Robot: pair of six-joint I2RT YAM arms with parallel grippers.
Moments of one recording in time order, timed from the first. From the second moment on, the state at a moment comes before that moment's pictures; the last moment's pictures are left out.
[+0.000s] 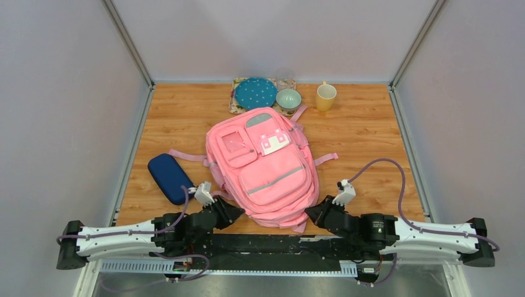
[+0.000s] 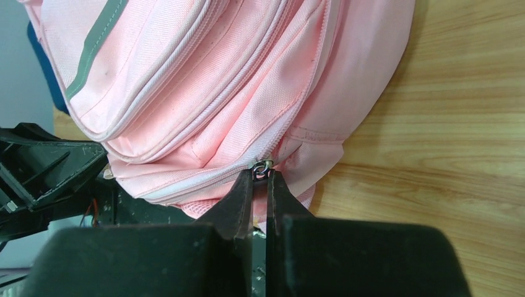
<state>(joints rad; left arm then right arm) -1.37 0.34 0.09 -0.26 -0.57 -1.47 1.44 0.41 0.27 -0.60 0.68 1.39</state>
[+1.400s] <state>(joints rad) -1.43 1.26 0.72 -0.12 -0.20 -0.17 1.44 0.38 0.30 -0.70 0.72 1.30</state>
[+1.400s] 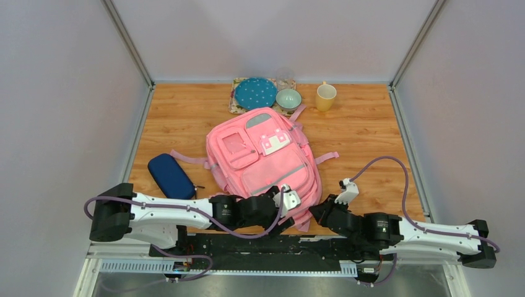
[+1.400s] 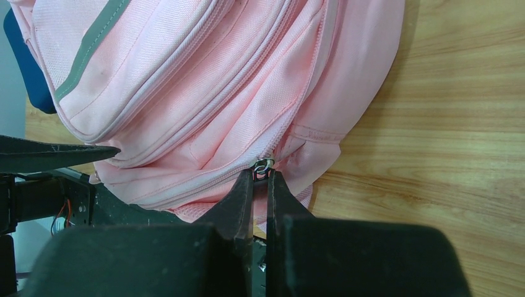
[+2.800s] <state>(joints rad) -1.44 0.68 0.28 -0.32 -0.43 -0.56 1.43 0.42 0.31 -0.61 0.72 1.20</state>
